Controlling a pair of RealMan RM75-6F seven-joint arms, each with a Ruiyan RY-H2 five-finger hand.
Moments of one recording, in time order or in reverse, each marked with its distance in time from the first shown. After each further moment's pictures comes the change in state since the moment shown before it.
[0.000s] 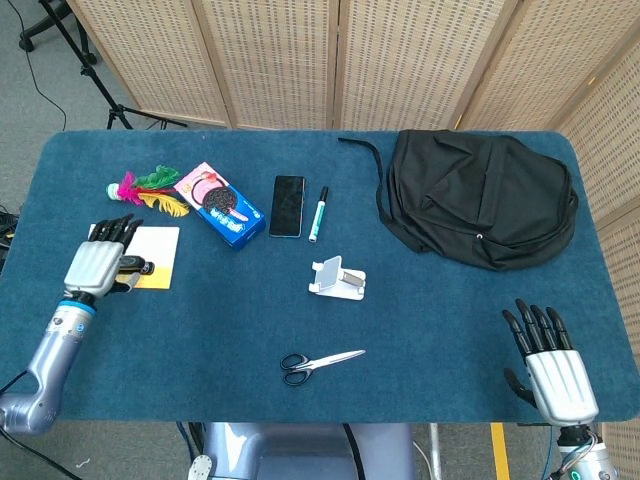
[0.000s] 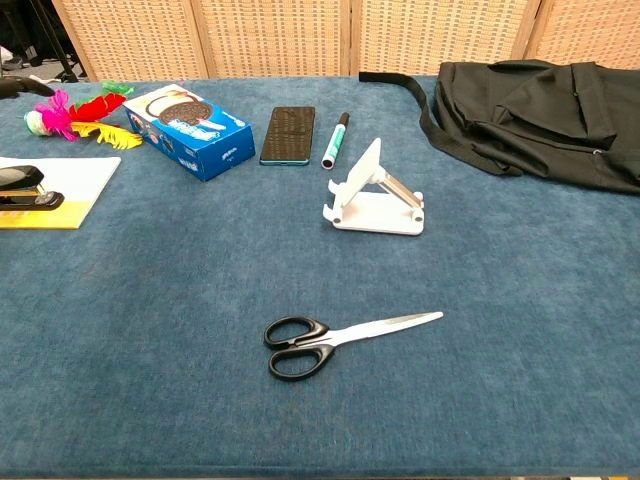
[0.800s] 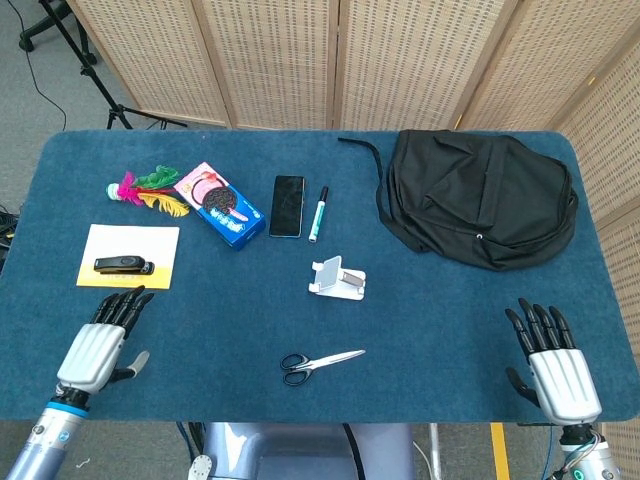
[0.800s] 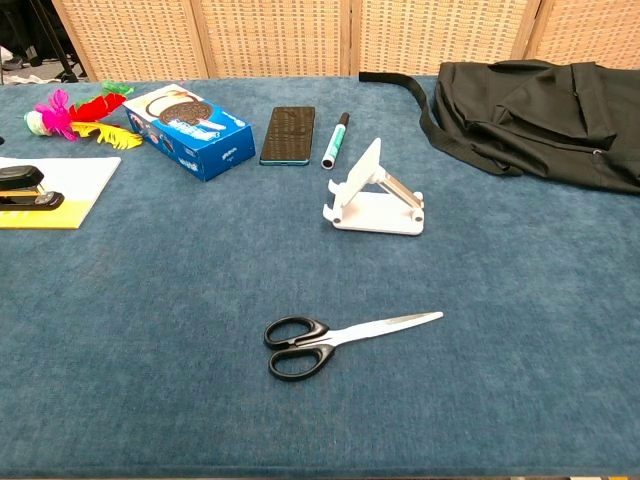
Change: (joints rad) left arm 0.282 0.110 0.235 -0.449 0.259 0.358 0.073; right arm 0.001 0.009 0.000 -0.001 0.005 -0.001 0.023
